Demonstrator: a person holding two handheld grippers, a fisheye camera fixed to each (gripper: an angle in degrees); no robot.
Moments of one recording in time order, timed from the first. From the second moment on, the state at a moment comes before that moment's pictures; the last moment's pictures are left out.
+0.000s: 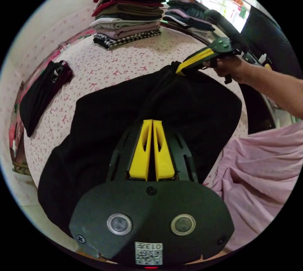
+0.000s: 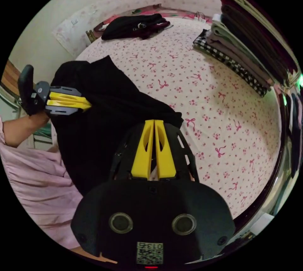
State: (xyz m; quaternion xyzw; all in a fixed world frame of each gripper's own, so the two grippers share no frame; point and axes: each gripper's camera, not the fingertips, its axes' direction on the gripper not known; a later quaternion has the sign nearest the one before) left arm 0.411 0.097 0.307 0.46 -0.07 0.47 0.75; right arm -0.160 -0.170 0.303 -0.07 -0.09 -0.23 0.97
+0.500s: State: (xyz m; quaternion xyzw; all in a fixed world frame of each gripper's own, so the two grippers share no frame) left arm 0.341 0.137 0.330 0.45 -0.14 0.44 0.76; right arm -0.214 -0.055 0.281 -0.06 -0.07 -0.35 0.93
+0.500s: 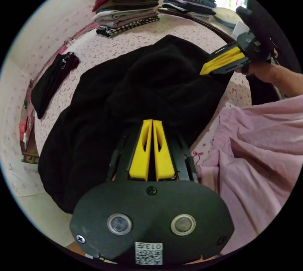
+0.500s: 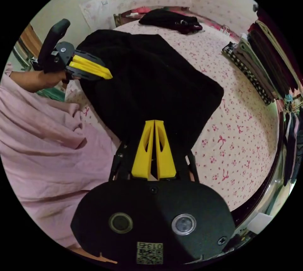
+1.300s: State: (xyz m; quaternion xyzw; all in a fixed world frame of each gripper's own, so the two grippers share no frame) left arm -0.151 0.107 0.331 0.53 0.44 0.04 0.72; right arm -0.511 -0.205 0.297 -0.04 -0.24 -0.48 0.84
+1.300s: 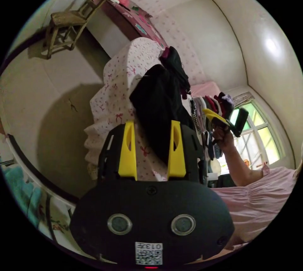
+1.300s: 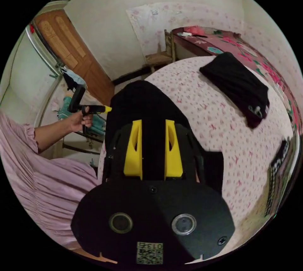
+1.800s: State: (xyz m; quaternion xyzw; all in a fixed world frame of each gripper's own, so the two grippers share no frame) left arm -0.151 0.107 0.322 0.52 0.42 0.11 0.74; right arm -0.688 -0.245 0.412 -0.25 -0.23 -0.60 0.72
